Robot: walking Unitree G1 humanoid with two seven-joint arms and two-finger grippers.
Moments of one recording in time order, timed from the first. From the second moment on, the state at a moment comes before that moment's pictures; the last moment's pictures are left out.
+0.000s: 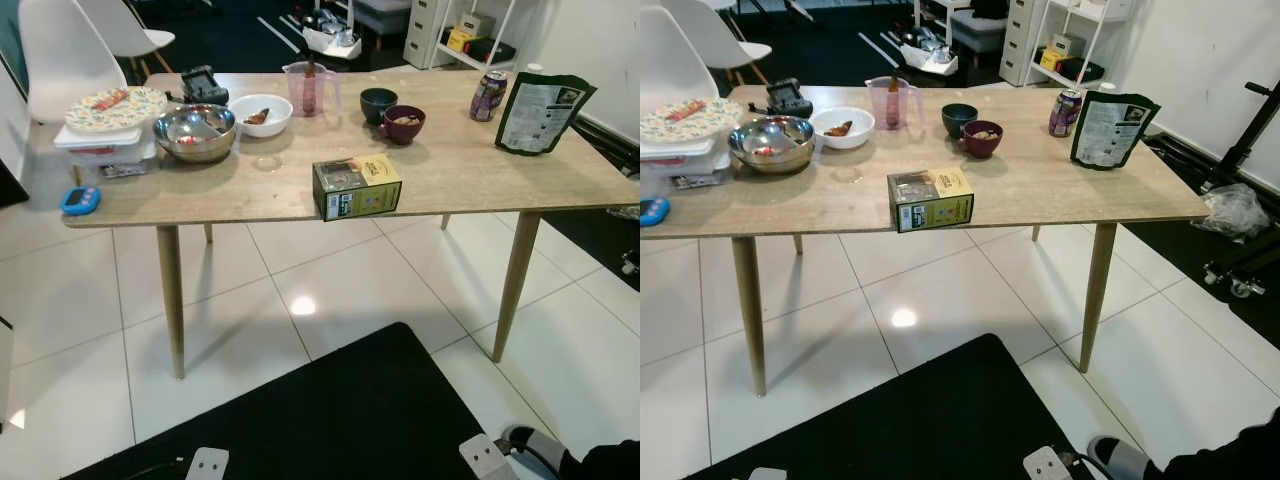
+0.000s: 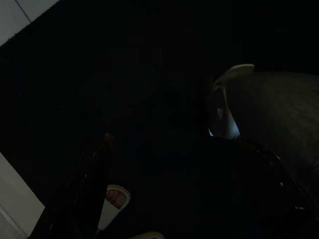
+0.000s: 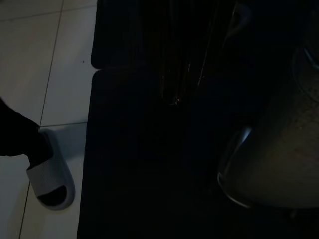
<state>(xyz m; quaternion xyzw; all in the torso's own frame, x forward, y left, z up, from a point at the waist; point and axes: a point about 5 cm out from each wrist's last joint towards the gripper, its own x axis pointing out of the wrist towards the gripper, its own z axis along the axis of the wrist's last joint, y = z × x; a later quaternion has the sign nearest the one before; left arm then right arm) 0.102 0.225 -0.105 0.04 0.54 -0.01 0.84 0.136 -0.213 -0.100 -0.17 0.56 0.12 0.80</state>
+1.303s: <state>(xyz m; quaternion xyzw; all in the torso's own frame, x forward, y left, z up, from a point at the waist) 0.100 0.215 -0.108 0.04 0.56 -0.03 0.83 0.136 -0.211 -0.101 -0.17 0.57 0.11 0.80</state>
